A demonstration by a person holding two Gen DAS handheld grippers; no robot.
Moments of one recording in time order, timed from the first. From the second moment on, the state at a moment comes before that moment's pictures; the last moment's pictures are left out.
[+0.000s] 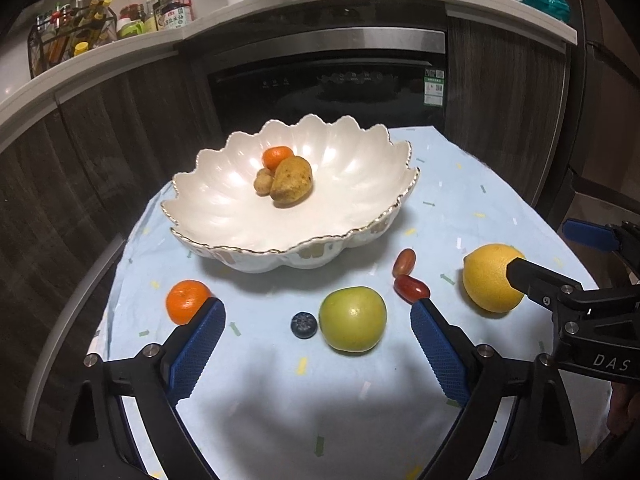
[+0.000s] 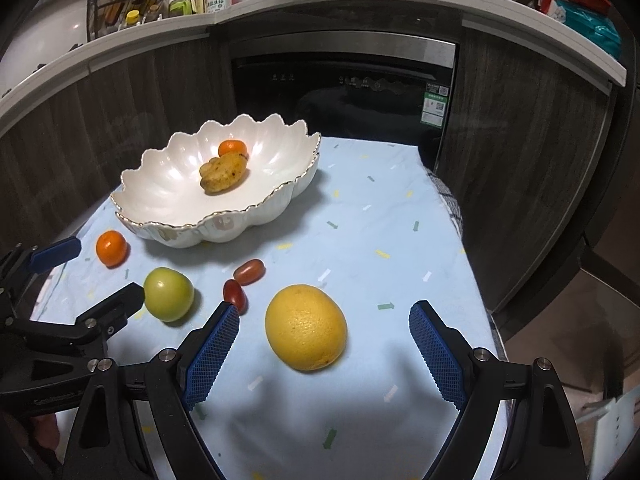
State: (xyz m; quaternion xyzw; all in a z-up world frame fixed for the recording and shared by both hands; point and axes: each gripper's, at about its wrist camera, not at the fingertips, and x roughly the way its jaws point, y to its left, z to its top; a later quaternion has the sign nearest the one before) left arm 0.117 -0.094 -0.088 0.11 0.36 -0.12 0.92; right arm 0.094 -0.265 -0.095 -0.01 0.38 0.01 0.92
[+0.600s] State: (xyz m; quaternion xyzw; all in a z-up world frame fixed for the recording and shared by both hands) left arm 0.135 -0.111 -0.122 0.12 0.39 -0.15 0.90; right arm 0.114 -0.266 -0.122 -0.01 0.40 0.04 0.91
